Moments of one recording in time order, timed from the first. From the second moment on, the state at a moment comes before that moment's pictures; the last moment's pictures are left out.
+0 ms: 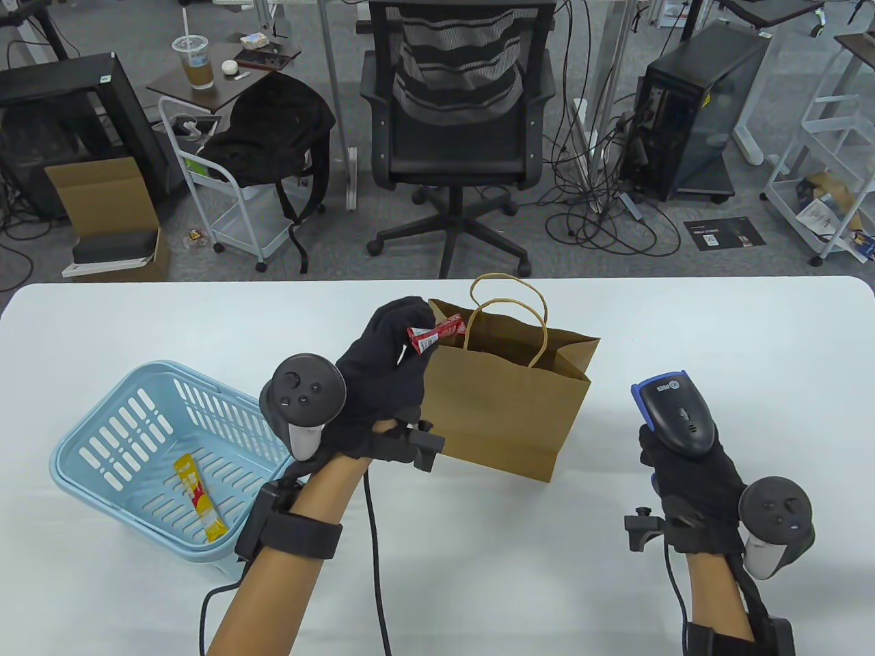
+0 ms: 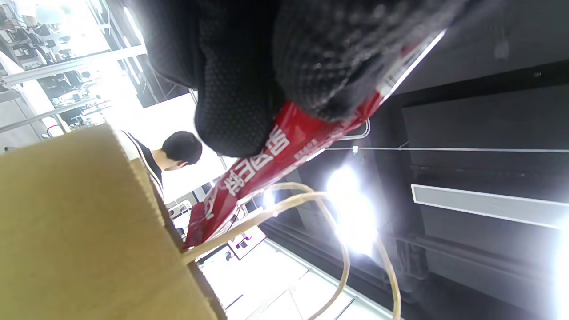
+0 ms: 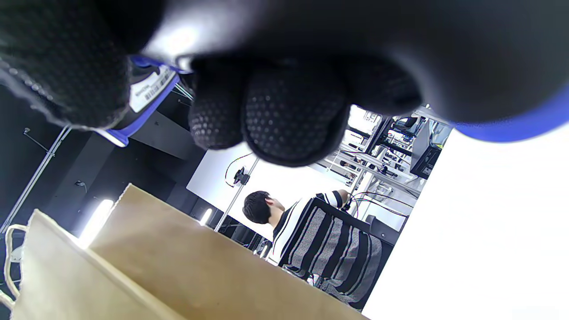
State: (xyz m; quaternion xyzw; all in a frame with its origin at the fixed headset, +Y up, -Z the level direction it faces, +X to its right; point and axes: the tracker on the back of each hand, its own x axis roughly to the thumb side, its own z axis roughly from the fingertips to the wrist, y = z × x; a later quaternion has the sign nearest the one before) left_hand -0.134 -0.547 -0.375 0.22 -0.19 0.51 0.81; right_hand 0.294 -0.694 -0.300 -0.06 -0.28 0.80 0.53
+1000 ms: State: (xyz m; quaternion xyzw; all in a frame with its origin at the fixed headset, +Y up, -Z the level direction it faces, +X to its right) left_hand -0.134 -0.572 -0.389 0.16 -0.16 0.45 0.86; right_hand 0.294 -0.696 -0.301 -0.05 -0.28 0.80 0.52
